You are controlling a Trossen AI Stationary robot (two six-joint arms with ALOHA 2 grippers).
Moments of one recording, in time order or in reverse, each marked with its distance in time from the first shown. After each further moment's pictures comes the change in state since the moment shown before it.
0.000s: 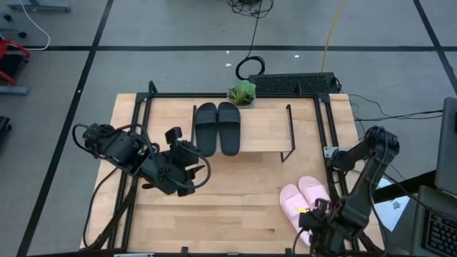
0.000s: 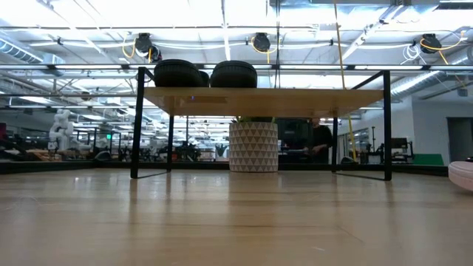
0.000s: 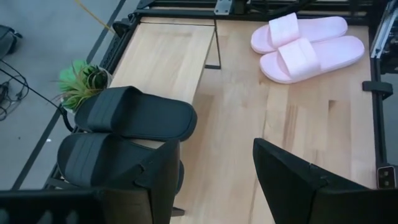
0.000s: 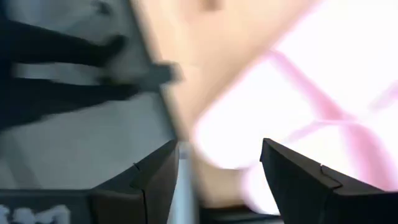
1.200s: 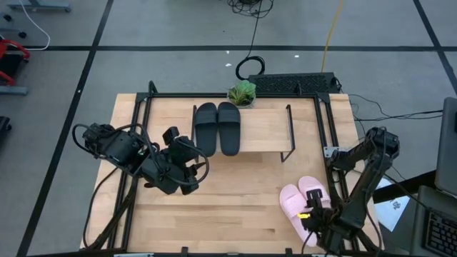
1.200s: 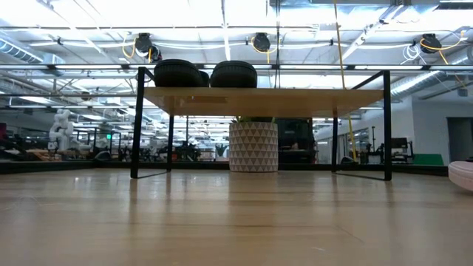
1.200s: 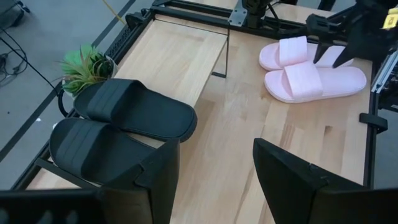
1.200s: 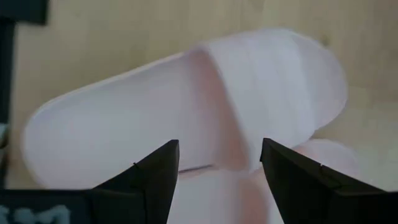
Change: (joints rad) left arm 0.002 0.000 0.000 0.003 -0.037 -0.158; right arm 0.081 0.003 -0.272 0.016 0.265 -0.441
